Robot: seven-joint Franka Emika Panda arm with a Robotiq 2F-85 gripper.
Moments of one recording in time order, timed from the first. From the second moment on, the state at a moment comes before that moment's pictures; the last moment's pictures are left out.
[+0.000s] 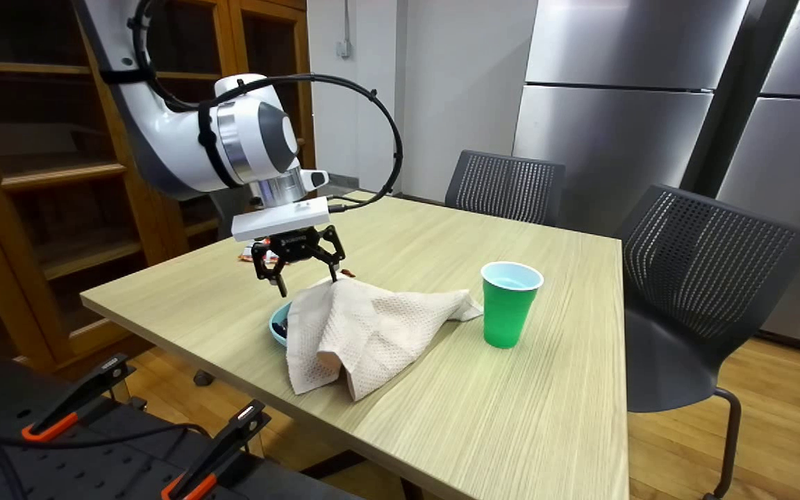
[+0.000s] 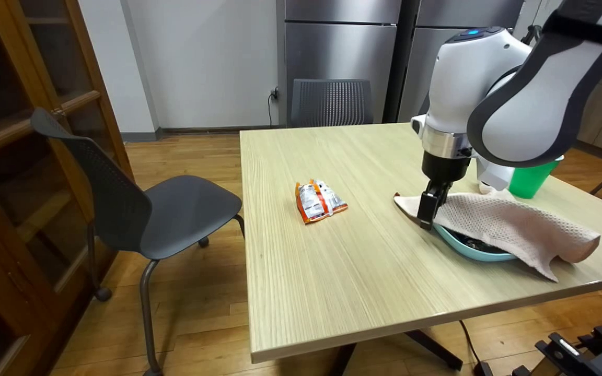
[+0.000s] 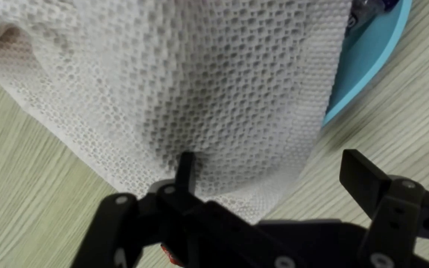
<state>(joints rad) 0.24 0.46 -0.24 -2.42 -0.50 2.92 -0.09</state>
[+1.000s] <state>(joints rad) 0.53 0.46 -0.51 -2.48 -0.60 2.96 0.08</state>
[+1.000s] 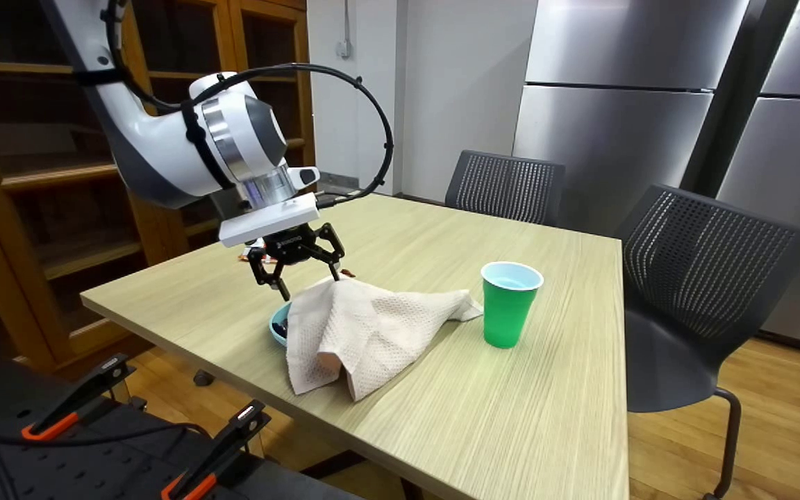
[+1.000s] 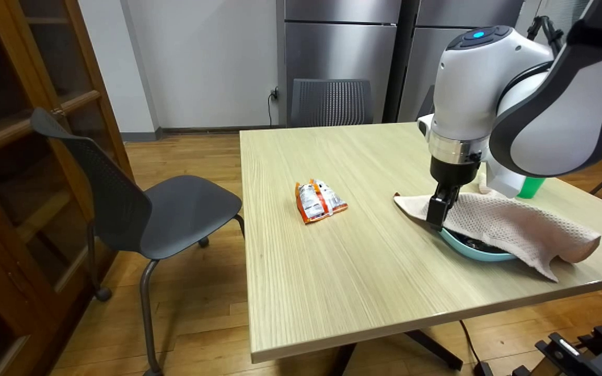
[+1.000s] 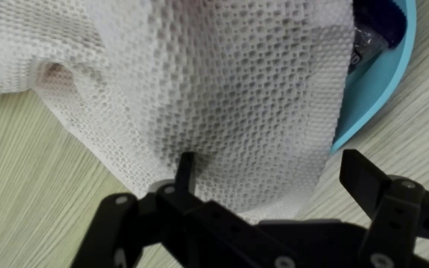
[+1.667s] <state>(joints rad) 0.64 0.51 -0.62 -2.48 -0.60 3.06 0.15</state>
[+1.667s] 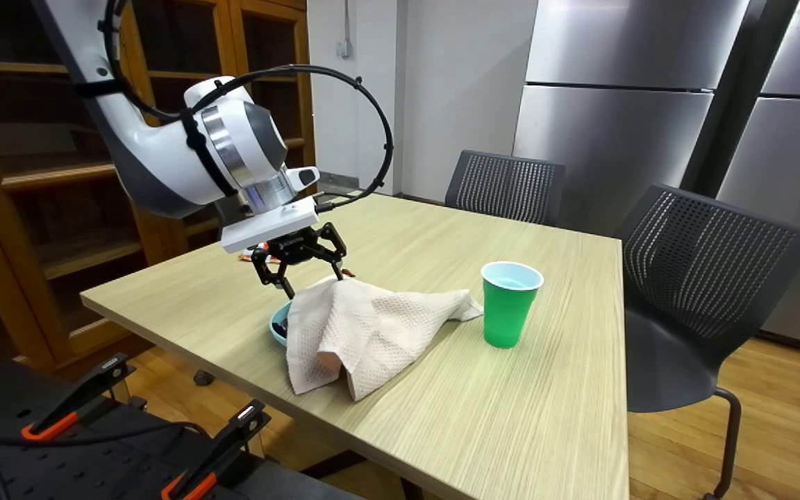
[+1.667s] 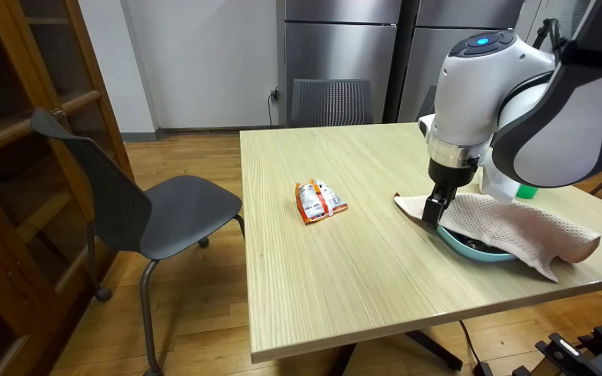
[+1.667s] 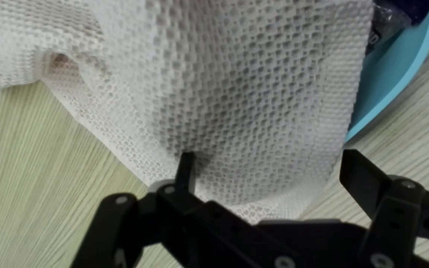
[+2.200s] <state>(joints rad) 0.73 0.55 -0.69 -2.48 -0.60 3.08 0.18</state>
